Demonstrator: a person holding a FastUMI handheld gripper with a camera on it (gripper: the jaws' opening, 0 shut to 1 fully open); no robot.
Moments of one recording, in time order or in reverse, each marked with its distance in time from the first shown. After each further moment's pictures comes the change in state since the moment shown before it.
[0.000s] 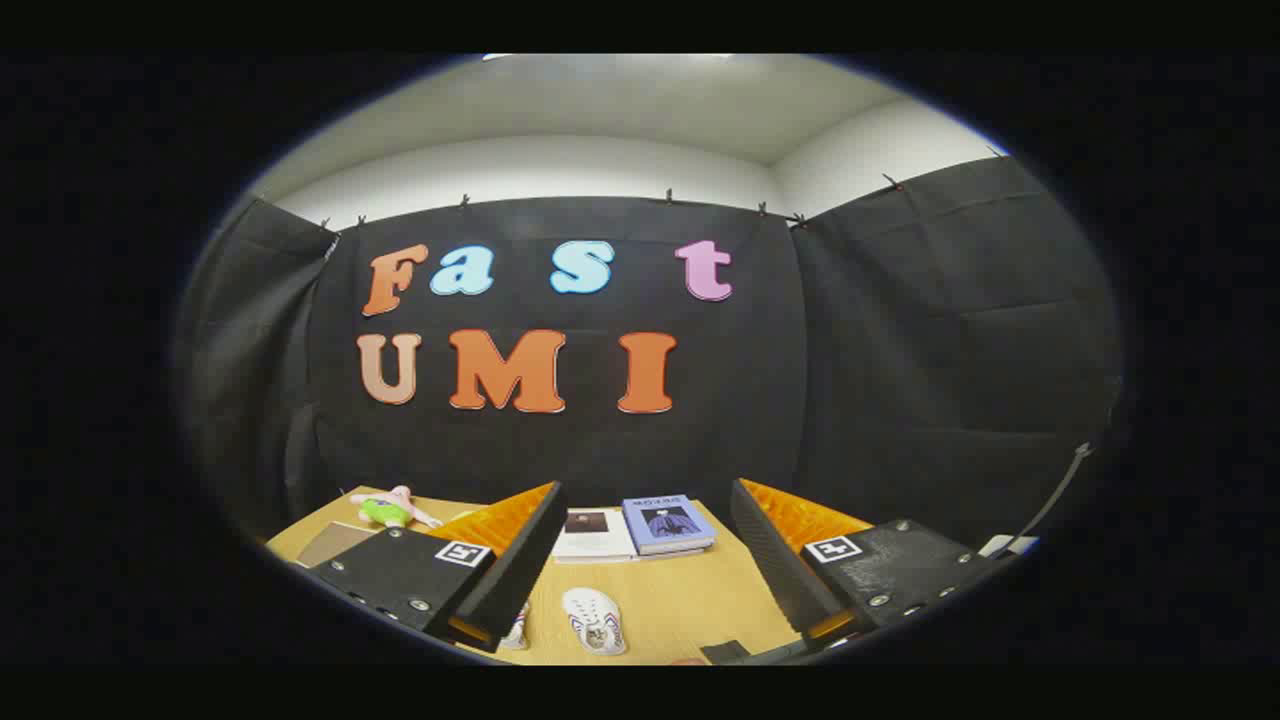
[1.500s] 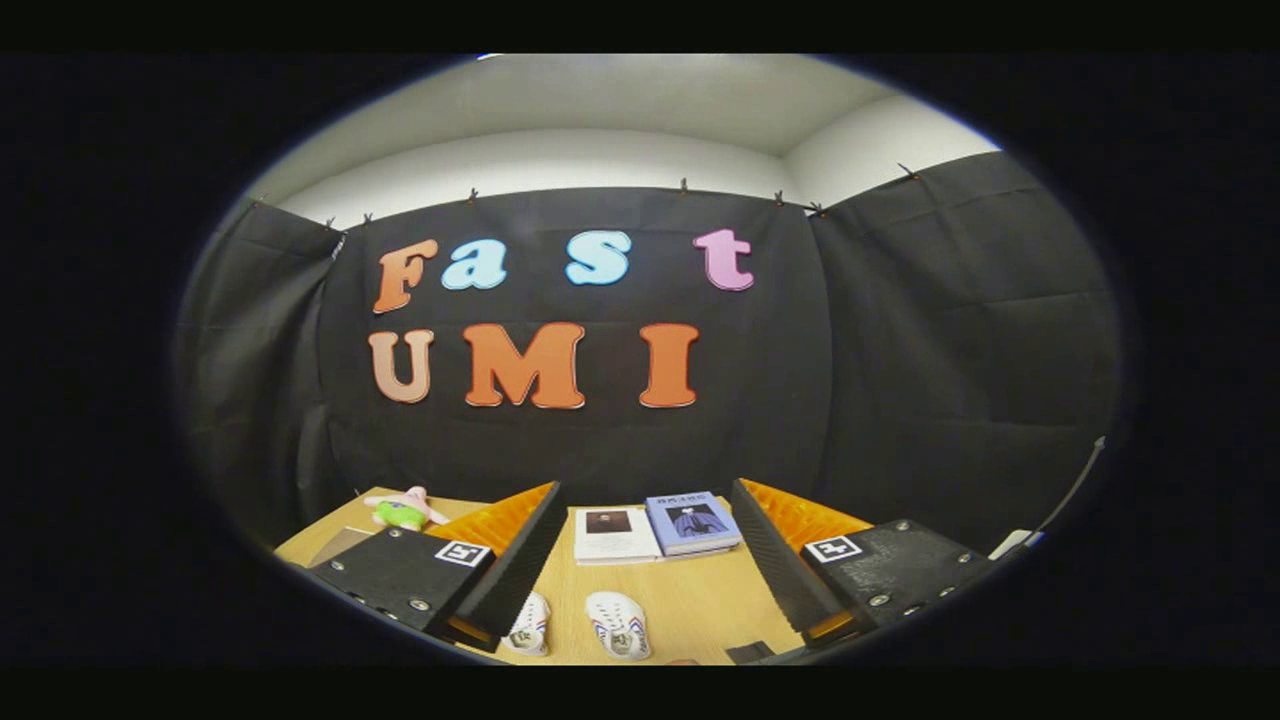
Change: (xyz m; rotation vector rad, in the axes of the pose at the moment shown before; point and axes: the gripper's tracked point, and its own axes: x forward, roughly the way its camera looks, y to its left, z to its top) arm 0.030 0.033 -0.012 0.005 0.030 0.059
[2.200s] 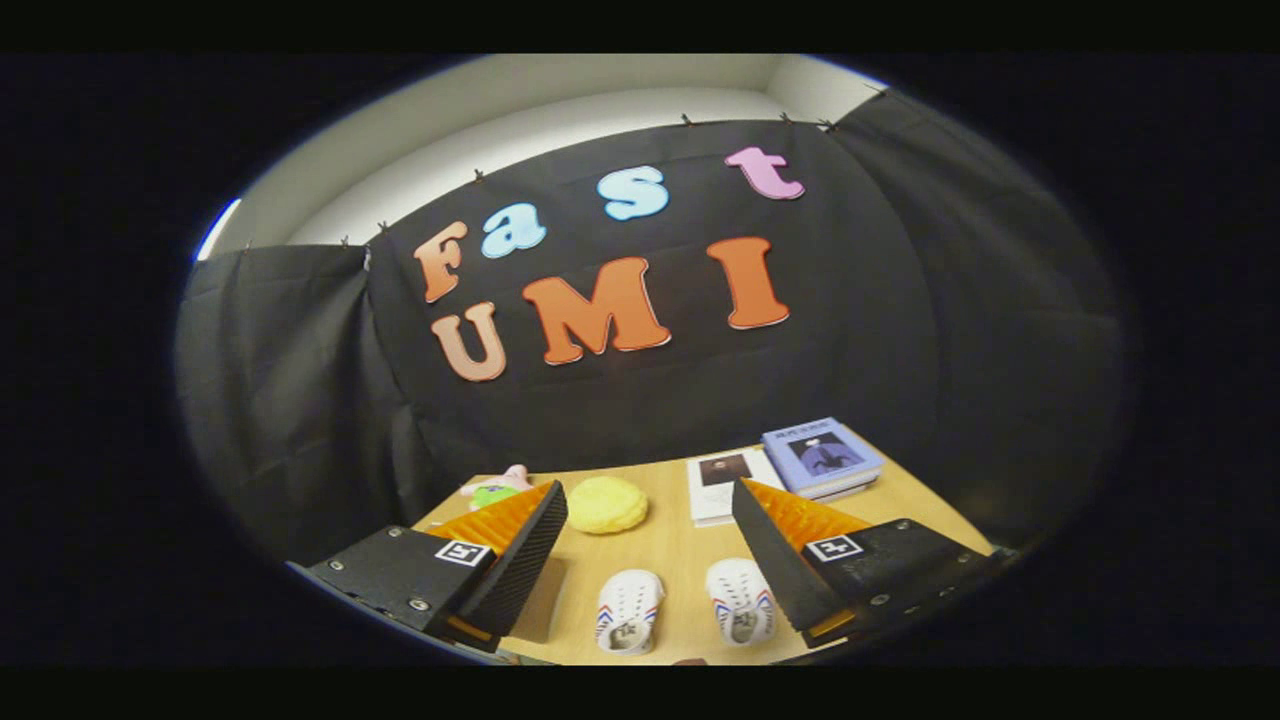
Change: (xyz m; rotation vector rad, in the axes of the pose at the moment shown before) arm 0.041 0.089 -0.105 0.282 0.215 0.305
